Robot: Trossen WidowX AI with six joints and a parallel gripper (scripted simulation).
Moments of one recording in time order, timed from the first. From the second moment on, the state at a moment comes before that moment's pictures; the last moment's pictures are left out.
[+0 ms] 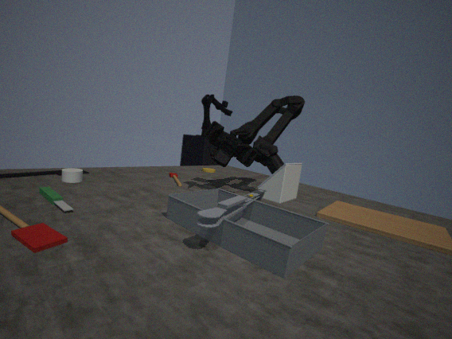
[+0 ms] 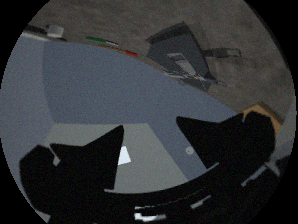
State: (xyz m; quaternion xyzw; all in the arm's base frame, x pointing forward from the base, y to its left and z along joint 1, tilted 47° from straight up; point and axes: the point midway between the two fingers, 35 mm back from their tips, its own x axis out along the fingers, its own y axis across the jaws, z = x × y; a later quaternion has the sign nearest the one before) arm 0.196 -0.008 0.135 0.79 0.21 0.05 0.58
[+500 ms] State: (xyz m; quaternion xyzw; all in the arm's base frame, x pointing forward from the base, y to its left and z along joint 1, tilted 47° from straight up) arm 0.239 -0.018 0.129 0.68 0.33 -0.06 0.65
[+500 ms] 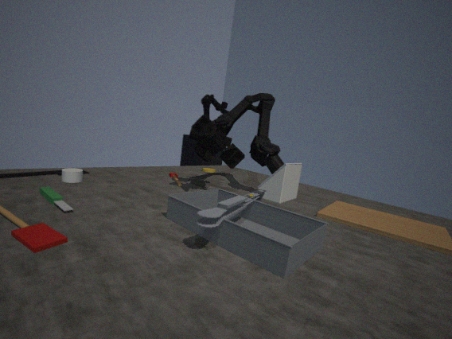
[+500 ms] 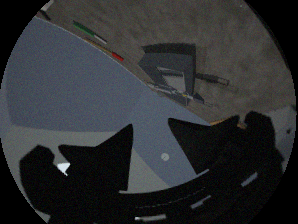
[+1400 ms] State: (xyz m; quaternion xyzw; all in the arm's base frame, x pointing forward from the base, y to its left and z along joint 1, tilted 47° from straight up) arm 0.334 0.042 -0.003 -0.11 0.74 -0.06 0.66
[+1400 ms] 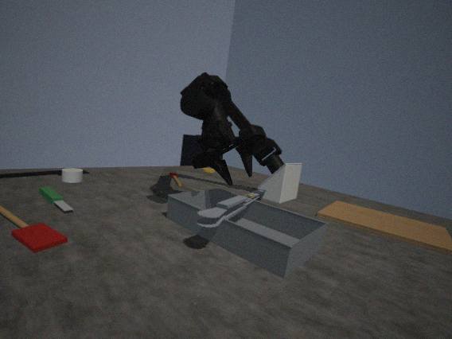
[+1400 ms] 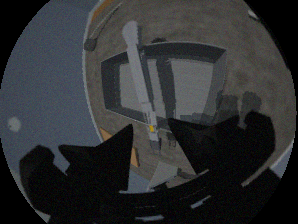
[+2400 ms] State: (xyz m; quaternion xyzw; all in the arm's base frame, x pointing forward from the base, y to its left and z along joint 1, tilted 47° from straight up) arm 0.337 0.037 -0.032 -0.15 0.74 -0.05 0.65
